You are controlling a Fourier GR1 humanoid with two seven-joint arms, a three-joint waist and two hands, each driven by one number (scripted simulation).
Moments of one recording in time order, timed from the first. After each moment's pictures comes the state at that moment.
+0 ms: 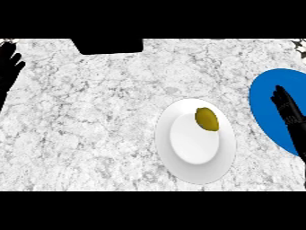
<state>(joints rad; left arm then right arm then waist) -0.26 0.57 0.02 -1.59 0.30 0.08 0.21 -0.05 -0.45 0.02 -1.43 -0.12 0.05 -0.24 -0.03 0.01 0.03</state>
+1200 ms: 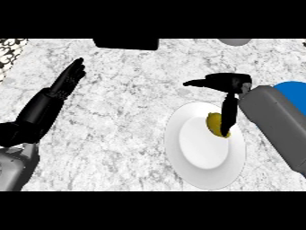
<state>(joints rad) -0.27 0.44 -0.21 -1.62 0.18 -0.03 -0.01 -0.85 -0.43 0.52 -0.88 0.24 0.72 0.02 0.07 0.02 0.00</state>
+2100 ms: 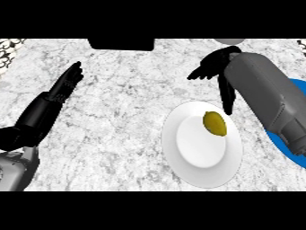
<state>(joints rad) -0.24 0.40 -0.17 -1.62 0.13 -0.05 -0.02 -1.20 -0.31 0.53 -0.38 0.37 1.01 0.06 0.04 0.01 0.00</state>
